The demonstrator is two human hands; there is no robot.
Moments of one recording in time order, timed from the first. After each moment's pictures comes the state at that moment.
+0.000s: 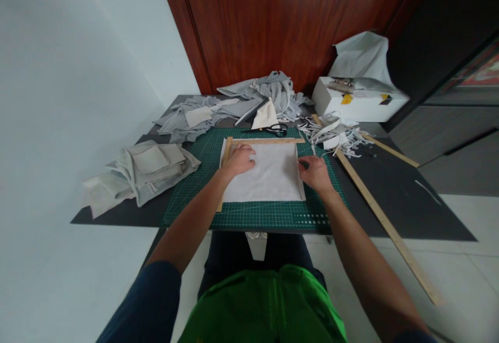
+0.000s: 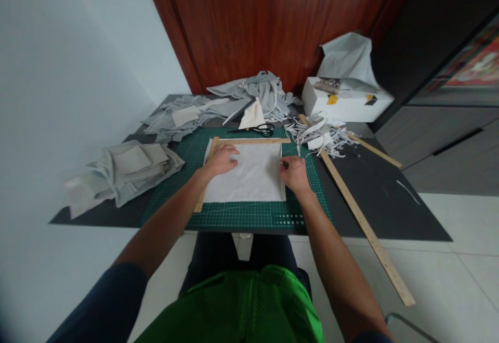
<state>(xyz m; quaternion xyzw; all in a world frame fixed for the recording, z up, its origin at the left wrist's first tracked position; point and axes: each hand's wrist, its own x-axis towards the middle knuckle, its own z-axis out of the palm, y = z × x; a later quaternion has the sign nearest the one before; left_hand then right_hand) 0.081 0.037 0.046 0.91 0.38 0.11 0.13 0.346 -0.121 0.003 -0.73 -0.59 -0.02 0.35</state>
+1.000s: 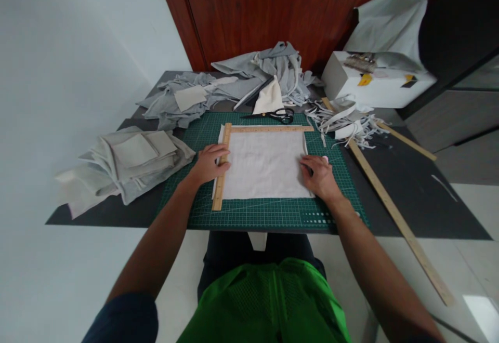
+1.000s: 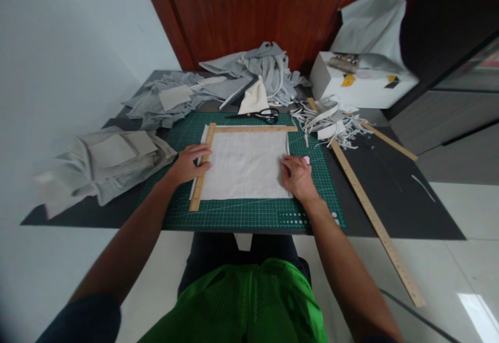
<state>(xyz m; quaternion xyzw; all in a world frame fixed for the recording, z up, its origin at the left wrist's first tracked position) -0.032 0.043 0.012 0.89 0.40 0.17 0.14 0.332 -0.147 -0.026 -0.69 -0.64 -0.03 0.33</state>
